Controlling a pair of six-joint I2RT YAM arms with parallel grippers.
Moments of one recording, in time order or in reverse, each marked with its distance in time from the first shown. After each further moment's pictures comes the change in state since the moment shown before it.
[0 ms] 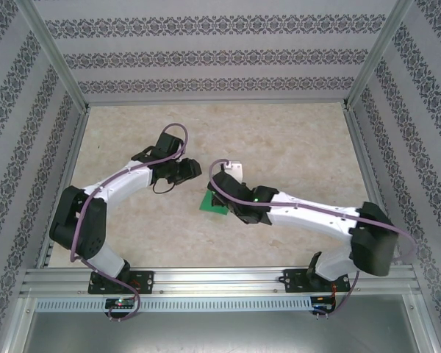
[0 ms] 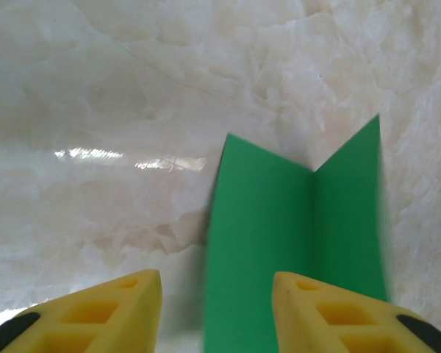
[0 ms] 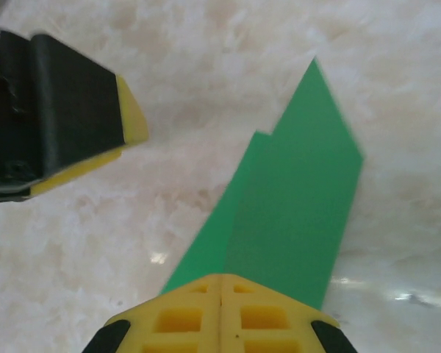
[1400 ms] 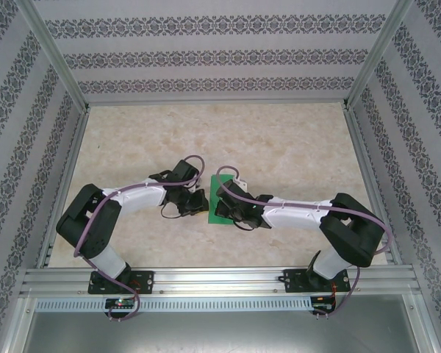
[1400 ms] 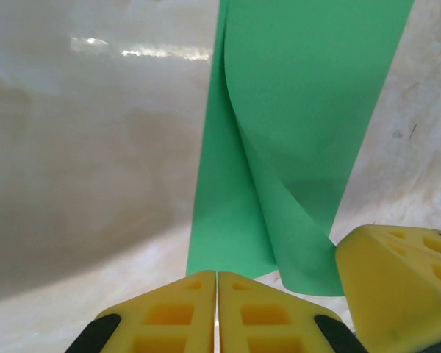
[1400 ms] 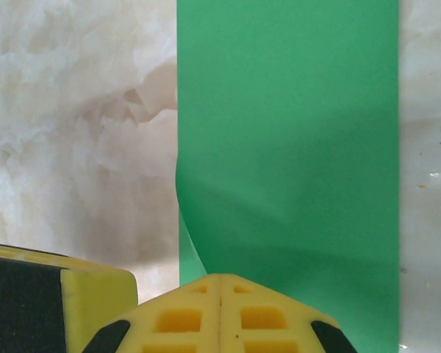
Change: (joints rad) left arm -0.178 0.043 -0.191 0.063 0.158 -0.087; right arm -0.098 0.088 -0.244 0.265 -0.277 0.226
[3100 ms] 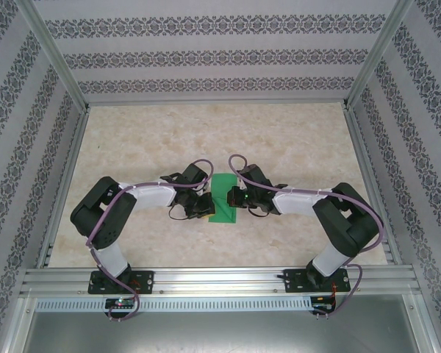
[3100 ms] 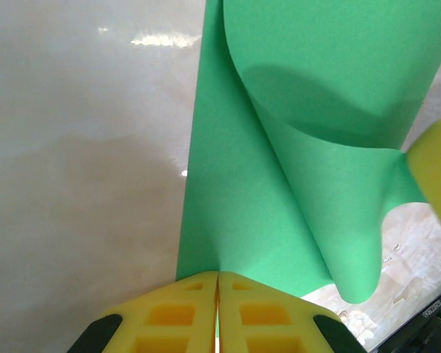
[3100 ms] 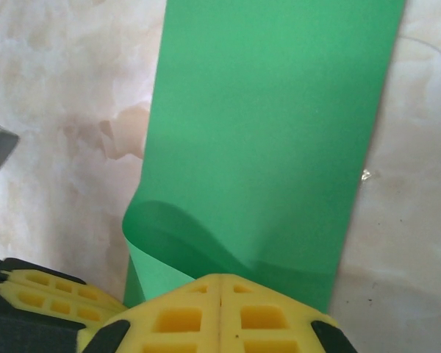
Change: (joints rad) left arm -0.048 0.119 0.028 0.074 -0.009 -0.035; right arm -0.291 0.074 -0.059 0.167 -0.372 -0.384
